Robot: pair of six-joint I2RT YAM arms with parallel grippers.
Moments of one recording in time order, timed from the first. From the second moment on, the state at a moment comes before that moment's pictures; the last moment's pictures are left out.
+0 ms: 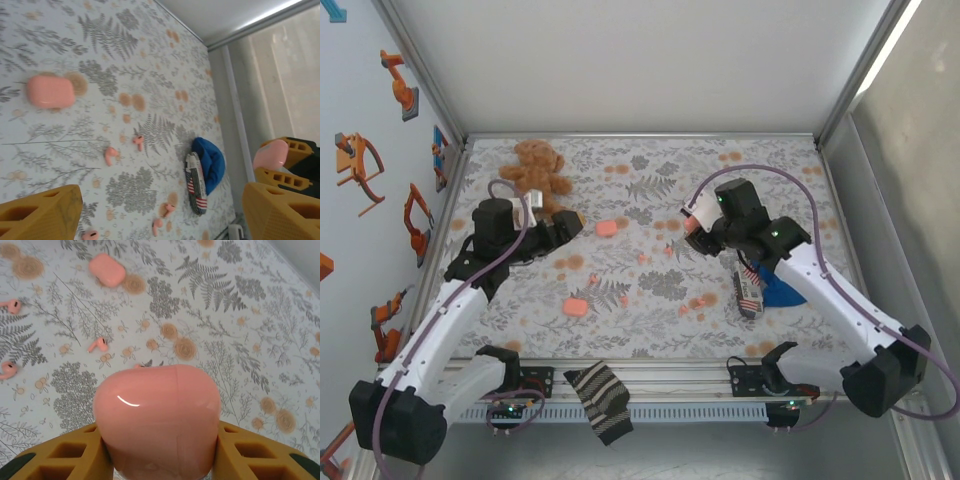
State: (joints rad) left arm -0.32 0.96 0.78 -0.33 0.54 -0.75; right arm 0.59 1.17 1.13 -0.74 -0.06 -0.35
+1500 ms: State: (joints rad) left arm -0.85 1.39 1.20 -0.29 0.53 -0.63; right arm 0.78 1.11 1.18 -0.73 0.01 -0.38
